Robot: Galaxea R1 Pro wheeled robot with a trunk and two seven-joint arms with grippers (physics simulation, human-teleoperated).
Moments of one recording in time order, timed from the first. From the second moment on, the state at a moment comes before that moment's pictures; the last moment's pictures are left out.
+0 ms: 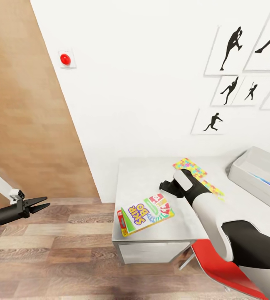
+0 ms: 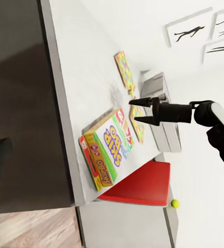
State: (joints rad) left arm -0.80 0.60 0.15 -0.44 0.28 0.70 -1.57; right arm -1.16 0.06 0.12 -0.39 -0.81 0.72 -0.55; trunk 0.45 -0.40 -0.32
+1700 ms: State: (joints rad) left arm -0.80 0.60 0.15 -0.44 0.28 0.70 -1.57; right arm -1.16 0.06 0.11 -0.39 -0.81 0.73 -0.49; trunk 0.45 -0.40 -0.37
